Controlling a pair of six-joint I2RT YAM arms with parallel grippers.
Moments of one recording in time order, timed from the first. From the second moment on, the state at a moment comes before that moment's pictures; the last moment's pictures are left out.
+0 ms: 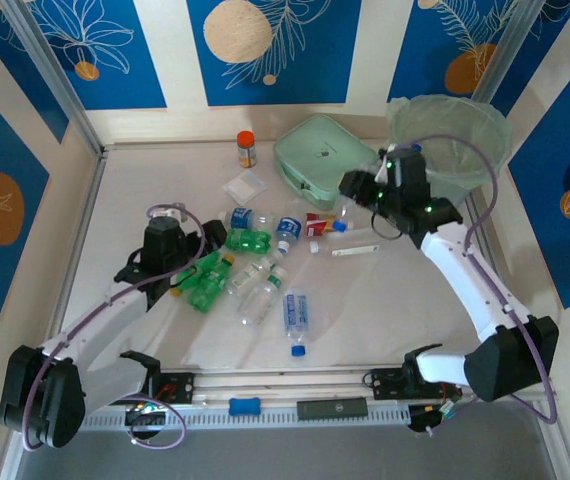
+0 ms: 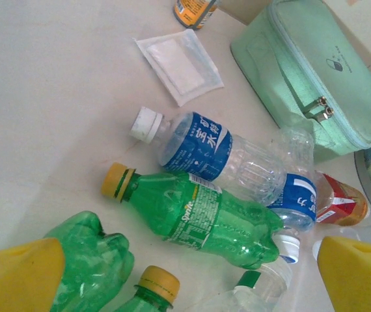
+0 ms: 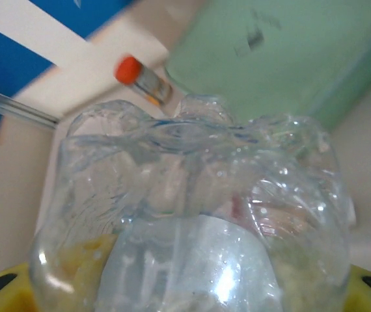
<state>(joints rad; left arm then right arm) -0.33 1.07 0.60 -0.07 0.04 -0.65 0.27 1.29 1.26 -0.52 -0.18 0.64</state>
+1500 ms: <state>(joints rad) -0.33 1.01 0.53 -0.11 0.03 -0.66 -0.20 1.80 1.85 -0.67 -0.21 0.54</state>
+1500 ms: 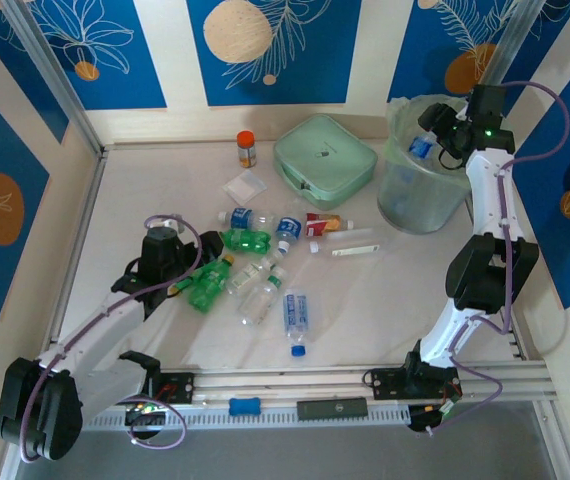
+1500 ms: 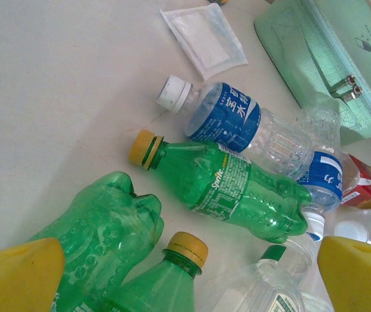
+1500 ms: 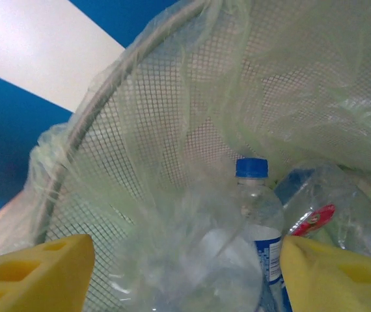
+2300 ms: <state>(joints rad) -0.33 1.10 0.58 -0.07 0.08 -0.65 0.07 1.22 1.35 -0.61 -0.15 0.60</state>
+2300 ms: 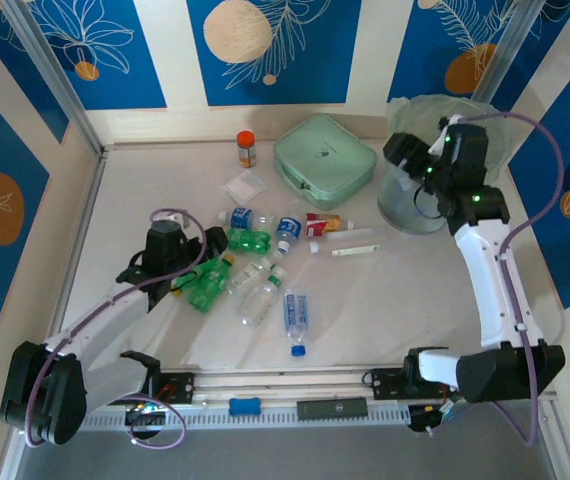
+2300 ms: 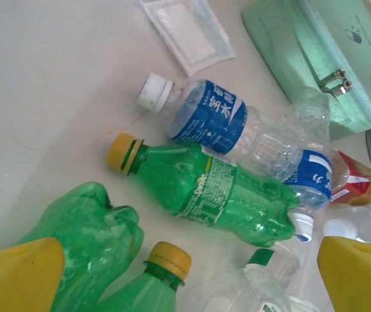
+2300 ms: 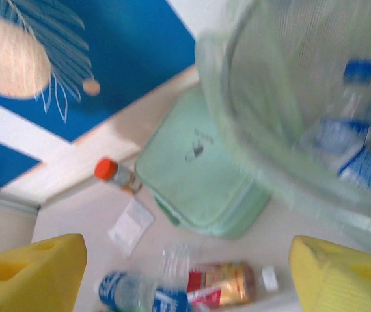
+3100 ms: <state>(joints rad) -0.33 1.05 0.55 -0.07 0.11 -0.62 0.30 1.50 0.91 -0.46 0.05 1.17</state>
